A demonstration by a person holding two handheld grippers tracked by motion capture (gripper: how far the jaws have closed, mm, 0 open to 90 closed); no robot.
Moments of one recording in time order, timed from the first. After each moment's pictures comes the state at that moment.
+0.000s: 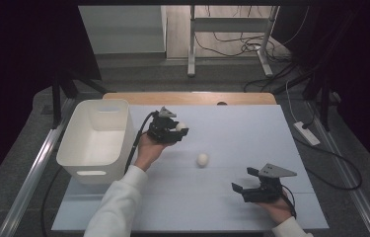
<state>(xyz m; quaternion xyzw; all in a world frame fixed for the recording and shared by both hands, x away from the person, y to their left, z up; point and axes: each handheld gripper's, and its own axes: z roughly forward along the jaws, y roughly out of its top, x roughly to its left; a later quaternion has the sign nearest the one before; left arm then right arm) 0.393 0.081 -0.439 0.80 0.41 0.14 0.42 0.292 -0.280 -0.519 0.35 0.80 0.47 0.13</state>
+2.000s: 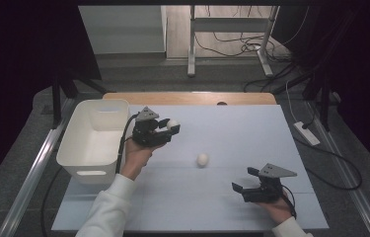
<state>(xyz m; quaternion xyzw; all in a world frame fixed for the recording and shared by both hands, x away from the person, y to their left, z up) 0.355 0.114 -0.414 0.75 0.41 0.15 0.50 0.292 -0.281 -0.519 0.35 0.80 0.47 0.14</state>
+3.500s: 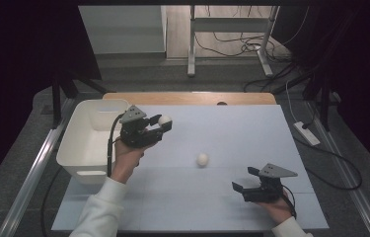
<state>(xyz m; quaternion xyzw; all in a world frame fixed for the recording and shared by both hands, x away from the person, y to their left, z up) 0.333 0.135 -0.392 0.72 0.40 0.17 0.53 0.292 -0.281 -0.519 0.35 0.80 0.47 0.14</state>
